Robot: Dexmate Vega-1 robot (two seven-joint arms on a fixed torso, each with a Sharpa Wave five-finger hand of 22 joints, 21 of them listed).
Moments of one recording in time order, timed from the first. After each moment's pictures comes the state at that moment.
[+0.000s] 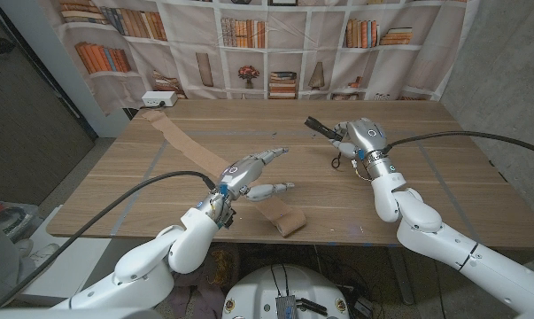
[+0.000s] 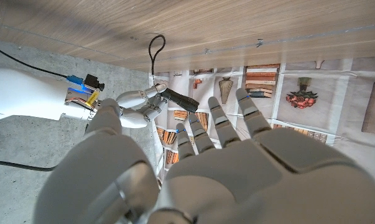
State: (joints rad) left arm 1.35 0.90 0.48 -2.32 0.62 0.22 0.31; left_hand 0.51 -0.09 0.34 -0.11 0.20 0.10 -0.20 0.22 0.21 0.21 -0.18 0.24 0.21 0.29 -0.04 0.26 0.22 0.21 0.17 0.26 0.19; right arm -1.03 -0.82 -0.59 -1.94 -0.78 -0.43 -0.48; right_hand 1.02 0.02 0.27 -0.14 0.18 0.86 -0.17 0.32 0.30 0.97 -0.16 0.44 0.44 1.00 -0.16 0.35 0.64 0.39 -0.05 1.18 0.48
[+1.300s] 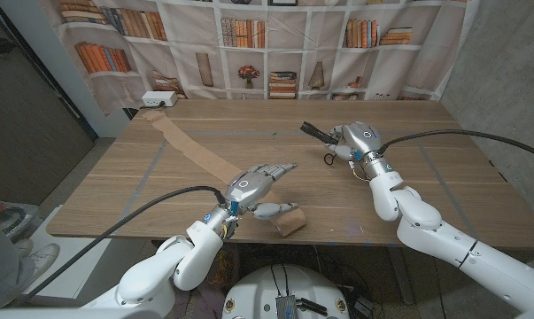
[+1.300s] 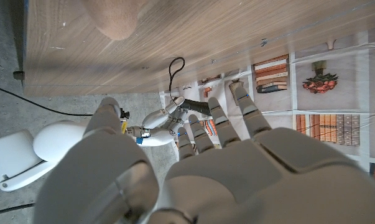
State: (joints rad) left arm 1.38 0.90 0.54 -2.33 0.89 0.27 0.24; left_hand 0.52 -0.10 0.34 -0.11 0.21 0.05 -0.20 0.21 0.21 0.19 -0.18 0.23 0.22 0.28 -0.04 0.24 0.23 0.23 0.16 0.26 0.20; right arm -1.00 -0.82 -0.61 -1.92 -0.76 -0.39 -0.43; right_hand 1.02 0.02 0.27 -0.14 0.18 0.86 -0.17 0.32 0.30 0.97 -0.16 0.44 0.45 1.00 -0.16 0.35 0.64 0.39 -0.04 1.18 0.46
